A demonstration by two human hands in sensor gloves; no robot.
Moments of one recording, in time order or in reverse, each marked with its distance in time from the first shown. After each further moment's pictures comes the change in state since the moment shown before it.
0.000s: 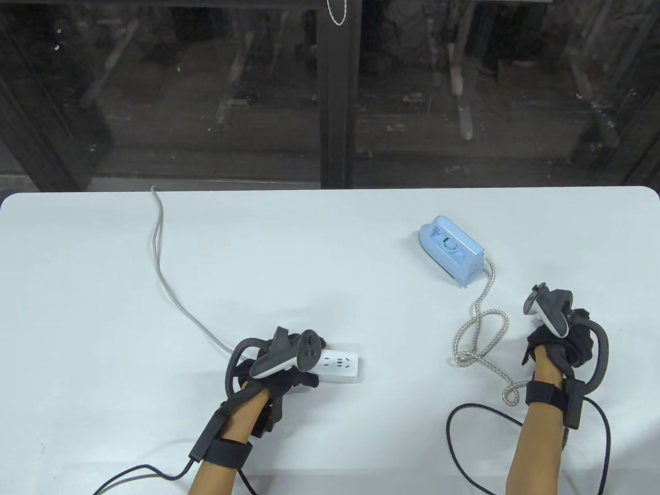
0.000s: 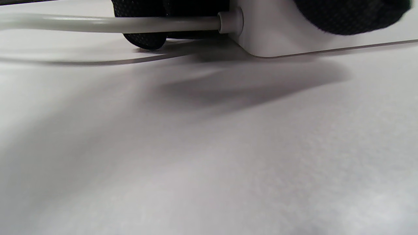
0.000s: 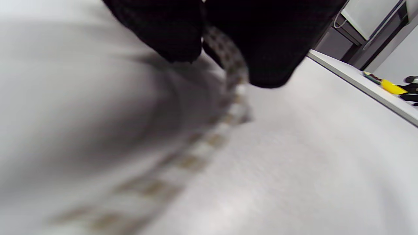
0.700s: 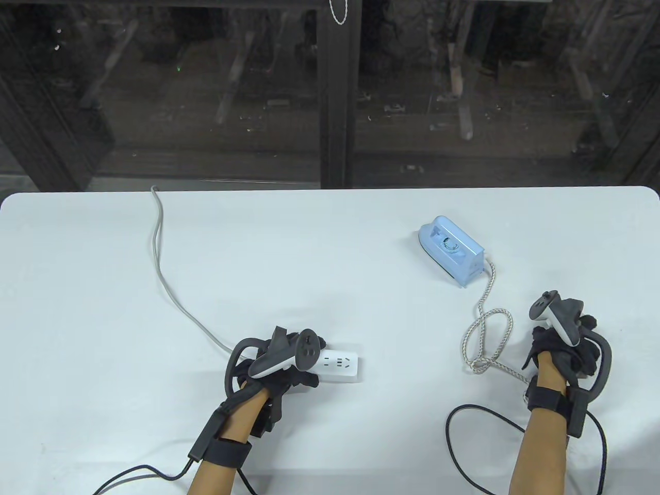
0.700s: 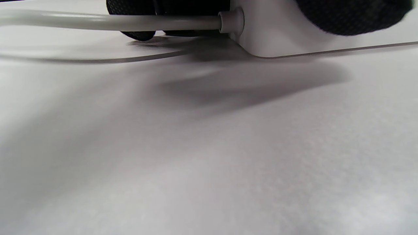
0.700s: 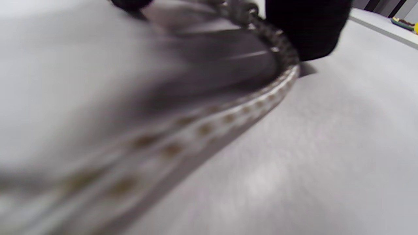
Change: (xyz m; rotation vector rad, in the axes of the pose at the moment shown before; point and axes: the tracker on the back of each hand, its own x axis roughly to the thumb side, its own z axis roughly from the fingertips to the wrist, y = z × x) left_hand -0.002 0.000 0.000 0.000 -0.004 0.013; right_hand -0.012 0.021 -0.010 0.115 -0.035 -0.118
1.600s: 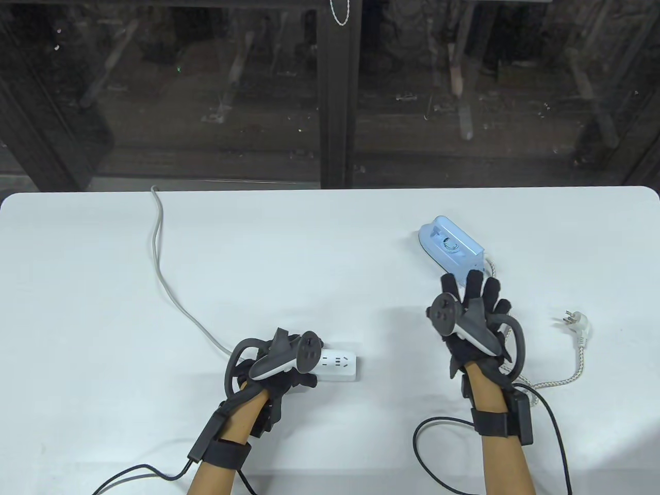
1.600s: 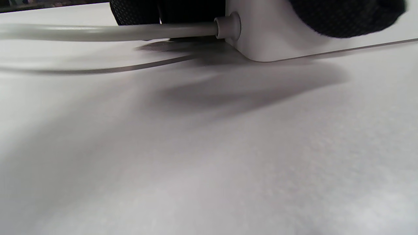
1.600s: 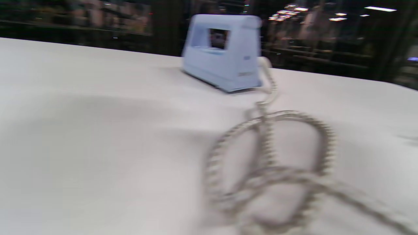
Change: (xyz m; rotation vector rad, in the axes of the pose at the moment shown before) left_hand 0.001 -0.001 0.001 0.021 0.000 -0.019; right_hand 0.095 -0.031 0.126 -0.353 -0.522 0.057
